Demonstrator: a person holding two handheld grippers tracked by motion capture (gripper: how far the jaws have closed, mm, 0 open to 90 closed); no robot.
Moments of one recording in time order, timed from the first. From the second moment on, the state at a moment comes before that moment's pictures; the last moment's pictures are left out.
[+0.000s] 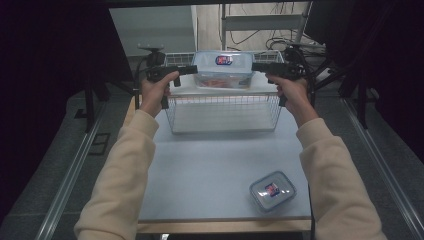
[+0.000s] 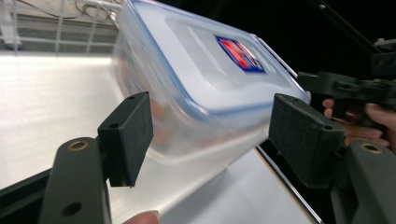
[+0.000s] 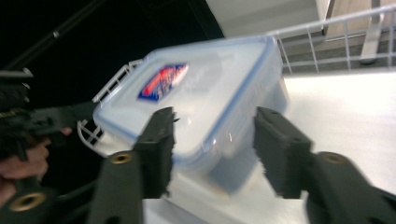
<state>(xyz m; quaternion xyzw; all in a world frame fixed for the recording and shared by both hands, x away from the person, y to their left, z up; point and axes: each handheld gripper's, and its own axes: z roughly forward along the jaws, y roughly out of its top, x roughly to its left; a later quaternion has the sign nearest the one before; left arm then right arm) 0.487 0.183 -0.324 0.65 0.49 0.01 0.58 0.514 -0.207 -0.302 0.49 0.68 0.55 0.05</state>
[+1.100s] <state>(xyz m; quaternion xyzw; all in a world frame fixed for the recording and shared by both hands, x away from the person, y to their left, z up) 0.453 0.180 -0.344 0.68 0.46 0.00 0.57 0.511 -0.181 -0.348 0.46 0.71 0.53 0.04</state>
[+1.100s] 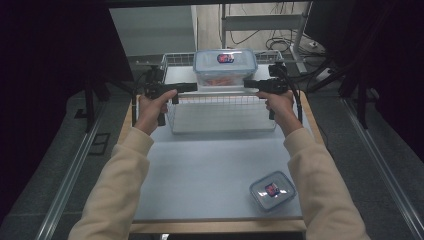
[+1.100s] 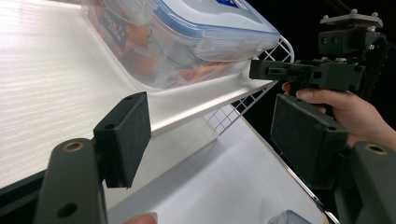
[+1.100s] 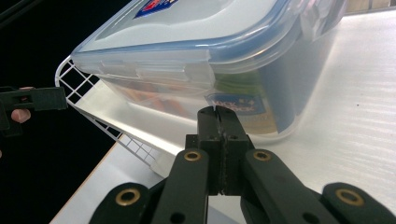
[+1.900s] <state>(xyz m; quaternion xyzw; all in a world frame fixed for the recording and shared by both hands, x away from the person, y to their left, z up) 0.393 0.178 -0.385 0.68 0.44 0.00 0.59 0.442 -0.234 -0.368 0.42 0.71 0.57 0.00</state>
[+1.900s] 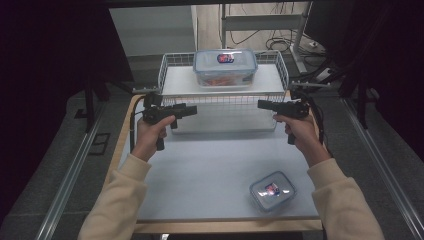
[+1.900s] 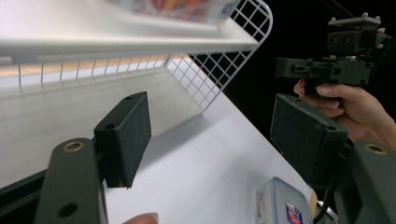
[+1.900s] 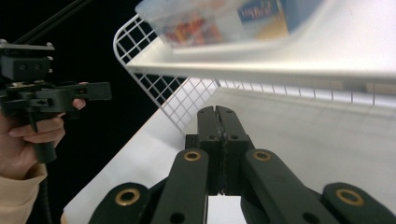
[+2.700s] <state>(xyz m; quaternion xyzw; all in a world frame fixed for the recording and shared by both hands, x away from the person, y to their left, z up) 0.336 0.179 -0.469 0.70 0.45 -0.01 0.55 0.378 -0.286 -0.444 0.42 0.74 0.53 0.00</state>
